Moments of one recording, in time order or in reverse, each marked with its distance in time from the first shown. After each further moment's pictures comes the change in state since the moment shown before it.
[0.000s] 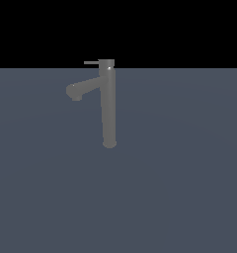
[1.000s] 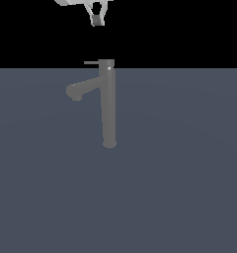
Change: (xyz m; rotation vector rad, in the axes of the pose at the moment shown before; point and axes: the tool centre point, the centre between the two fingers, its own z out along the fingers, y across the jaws) arm 0.163 -0.037 0.069 0.008 0.014 0.124
